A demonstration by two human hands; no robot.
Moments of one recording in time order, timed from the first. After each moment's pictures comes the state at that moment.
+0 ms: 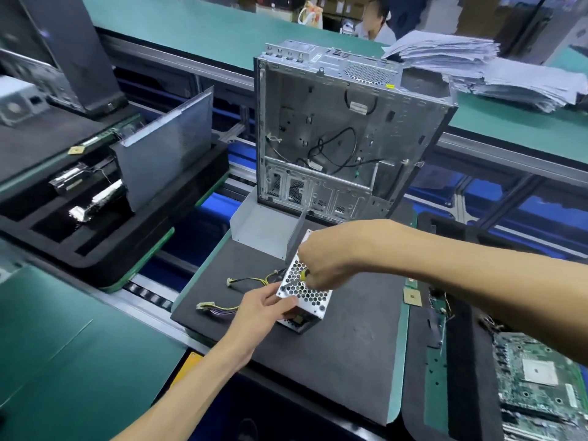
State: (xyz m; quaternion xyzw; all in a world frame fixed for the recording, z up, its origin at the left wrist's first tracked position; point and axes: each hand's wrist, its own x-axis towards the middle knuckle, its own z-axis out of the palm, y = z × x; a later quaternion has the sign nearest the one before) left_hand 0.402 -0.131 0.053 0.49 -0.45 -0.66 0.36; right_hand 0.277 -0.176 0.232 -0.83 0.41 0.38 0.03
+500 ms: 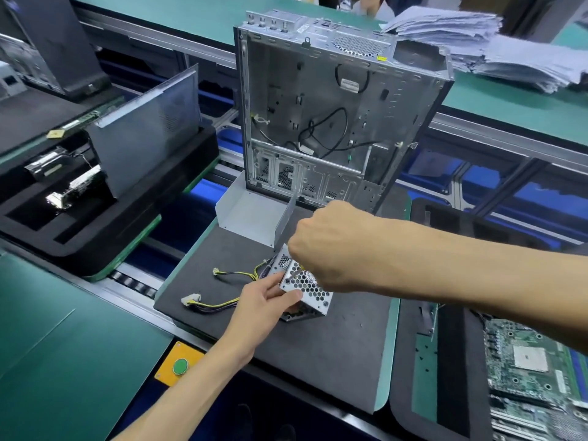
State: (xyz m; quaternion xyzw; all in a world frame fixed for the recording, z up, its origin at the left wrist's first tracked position) left_hand 0.372 -0.122 0.049 0.48 -0.46 -0.65 0.37; right_hand 0.249 -0.155 0.237 -0.90 0.37 0.24 -0.09
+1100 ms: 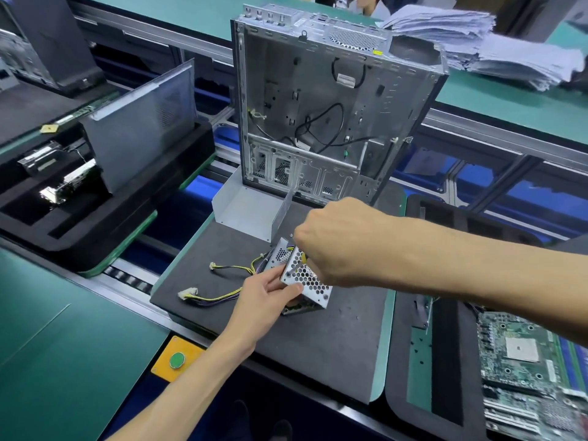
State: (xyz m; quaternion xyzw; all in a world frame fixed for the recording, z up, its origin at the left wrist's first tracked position) left_hand 0.367 -0.116 0.058 0.49 -0.47 -0.62 0.38; right_hand 0.241 -0.143 0.234 -0.88 0.43 0.21 -0.05
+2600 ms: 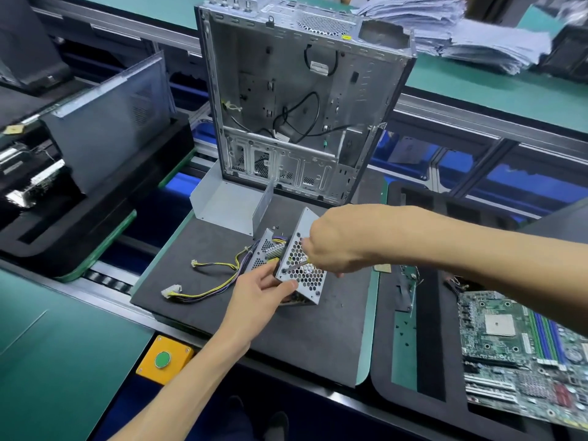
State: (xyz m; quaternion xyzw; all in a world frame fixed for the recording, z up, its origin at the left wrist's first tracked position) left_hand 0.346 -0.107 0.057 0.49 -0.45 -0.64 0.39; right_hand 0.216 -0.139 0.228 -0.82 0.44 0.36 0.01
